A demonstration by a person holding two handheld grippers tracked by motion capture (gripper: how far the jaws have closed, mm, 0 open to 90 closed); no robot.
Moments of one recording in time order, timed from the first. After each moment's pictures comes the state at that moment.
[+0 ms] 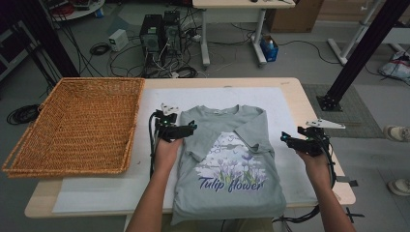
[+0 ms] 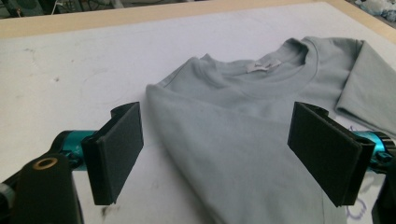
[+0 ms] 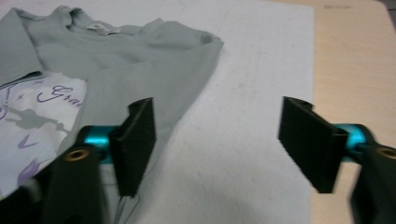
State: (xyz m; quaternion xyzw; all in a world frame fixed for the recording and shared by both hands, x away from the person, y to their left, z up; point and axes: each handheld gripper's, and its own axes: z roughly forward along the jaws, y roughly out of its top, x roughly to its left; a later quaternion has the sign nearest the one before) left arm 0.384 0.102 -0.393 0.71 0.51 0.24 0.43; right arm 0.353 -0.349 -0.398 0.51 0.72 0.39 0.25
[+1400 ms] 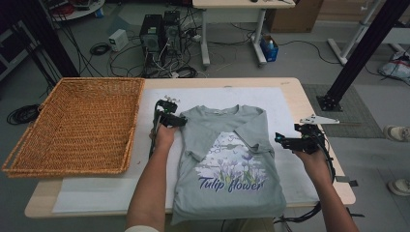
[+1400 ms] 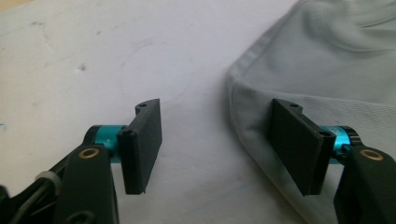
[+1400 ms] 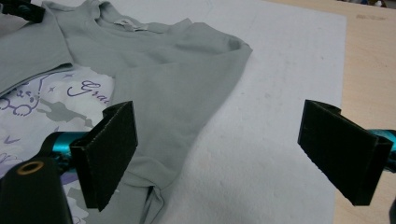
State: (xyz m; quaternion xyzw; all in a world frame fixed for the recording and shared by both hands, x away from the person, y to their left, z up) left arm 0.479 0.116 -0.441 0.76 0.52 0.25 0.30; right arm 0.358 -0.337 -0.390 0.48 0.75 0.40 0.23
